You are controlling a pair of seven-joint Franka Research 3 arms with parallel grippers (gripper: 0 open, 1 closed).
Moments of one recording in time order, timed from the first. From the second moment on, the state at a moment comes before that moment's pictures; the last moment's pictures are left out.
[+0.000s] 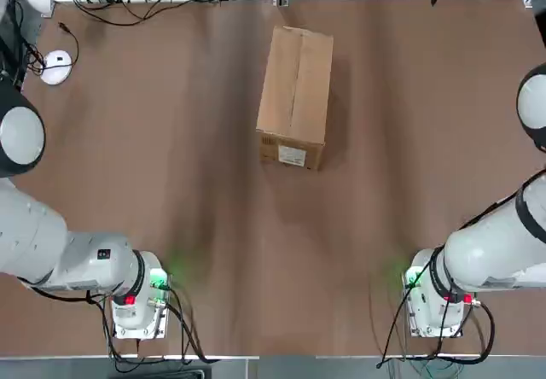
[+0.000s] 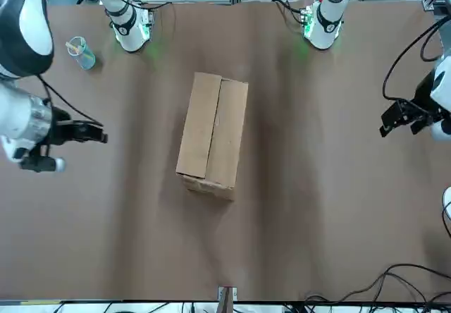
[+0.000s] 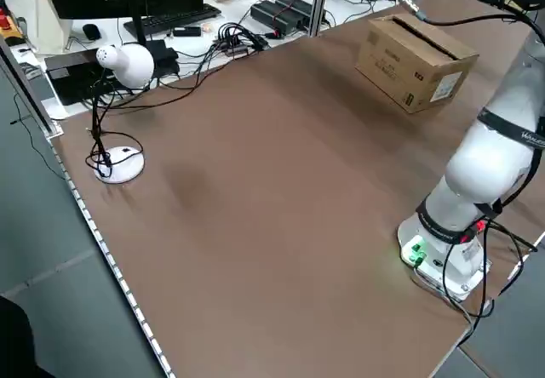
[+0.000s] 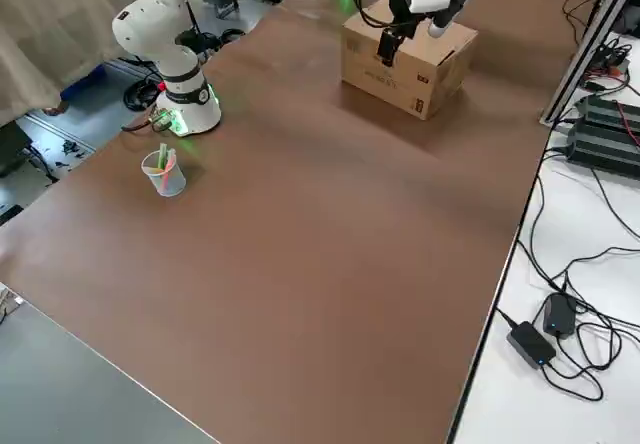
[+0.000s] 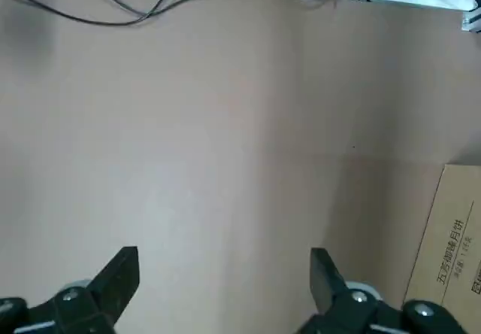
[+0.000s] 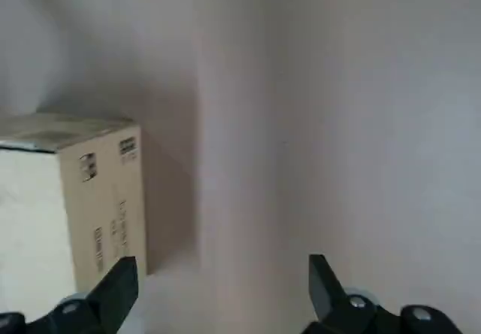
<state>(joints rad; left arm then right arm) 0.04 0.09 -0.10 -1.54 -0.03 1.76 -0.16 -0.04 0.26 0.09 -1.41 0.14 1.57 0.16</state>
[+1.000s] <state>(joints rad) 0.03 0.12 -0.13 -1.54 0.00 1.76 -0.16 -0.16 0.19 0.10 -1.34 0.02 1.55 0.03</state>
